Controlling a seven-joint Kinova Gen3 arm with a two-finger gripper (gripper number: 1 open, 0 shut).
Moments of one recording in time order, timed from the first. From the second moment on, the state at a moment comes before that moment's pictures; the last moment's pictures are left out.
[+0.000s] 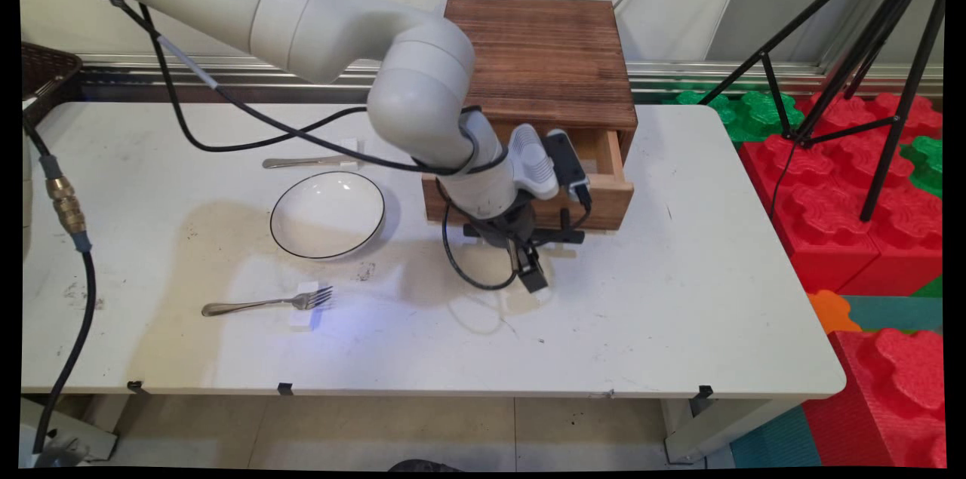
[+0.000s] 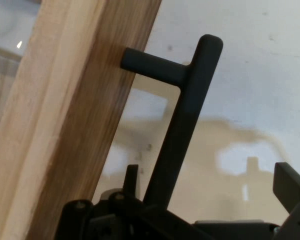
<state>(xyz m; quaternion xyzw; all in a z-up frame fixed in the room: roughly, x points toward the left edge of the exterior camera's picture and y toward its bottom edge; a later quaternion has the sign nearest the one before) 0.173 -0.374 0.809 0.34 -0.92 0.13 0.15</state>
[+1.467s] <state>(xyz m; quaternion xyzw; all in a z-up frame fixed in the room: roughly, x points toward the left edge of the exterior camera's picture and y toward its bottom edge) 0.151 -0.285 0.813 0.29 -0.94 0.10 0.16</state>
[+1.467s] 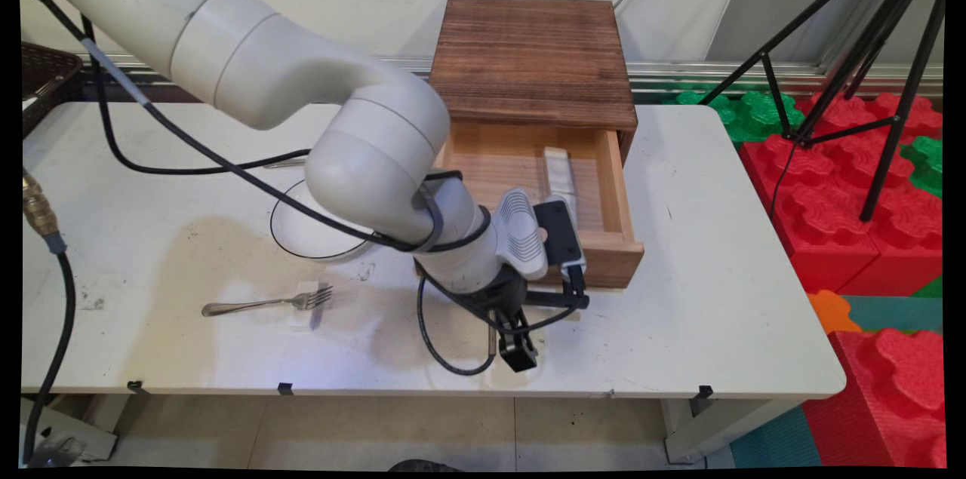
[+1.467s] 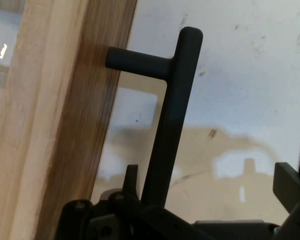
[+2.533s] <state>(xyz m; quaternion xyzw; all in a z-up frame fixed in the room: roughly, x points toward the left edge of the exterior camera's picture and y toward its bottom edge) 0.140 -0.243 0.820 0.28 -0.94 0.07 0.16</state>
